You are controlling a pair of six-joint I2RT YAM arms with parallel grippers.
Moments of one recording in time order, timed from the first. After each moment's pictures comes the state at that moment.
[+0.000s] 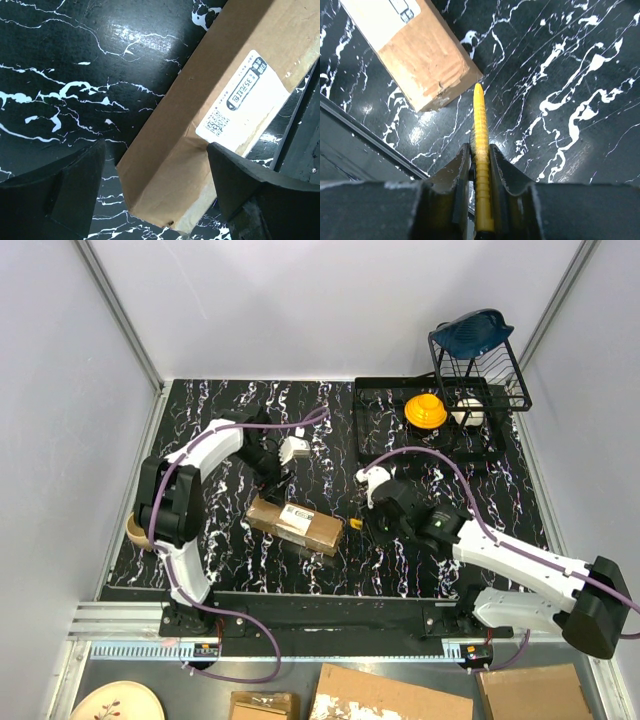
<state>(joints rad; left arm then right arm) -0.29 1.87 1.44 -1.07 0.65 0.90 0.92 1.12 0.81 -0.51 0.10 0.36</state>
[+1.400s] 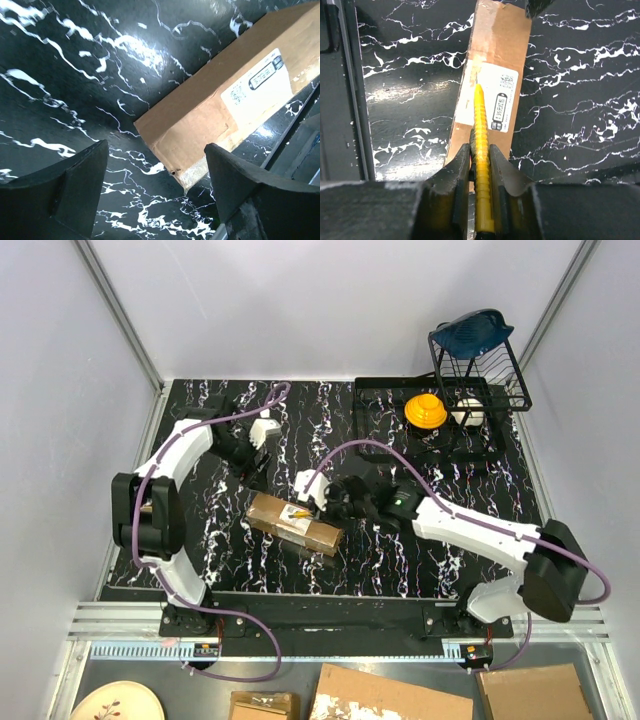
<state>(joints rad) -0.14 1.74 1.43 -1.05 0.65 0.72 0.94 1.37 1.02 -0.27 -0.27 -0.35</state>
